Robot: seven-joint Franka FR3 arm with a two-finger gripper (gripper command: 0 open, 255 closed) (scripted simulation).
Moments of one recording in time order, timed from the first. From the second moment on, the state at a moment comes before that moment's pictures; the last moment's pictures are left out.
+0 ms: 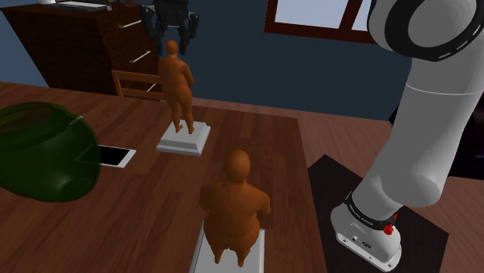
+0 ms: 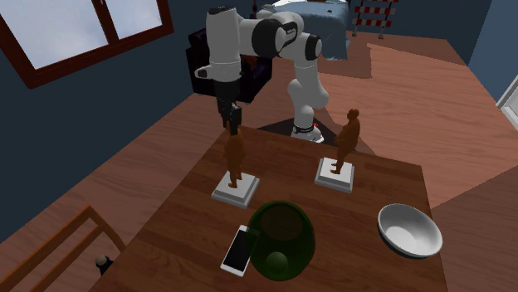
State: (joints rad) arm 0.21 0.26 0.33 -1.22 0.00 1.60 0.49
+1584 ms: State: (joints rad) arm 0.31 0.49 0.33 -0.67 -0.08 1.28 0.53
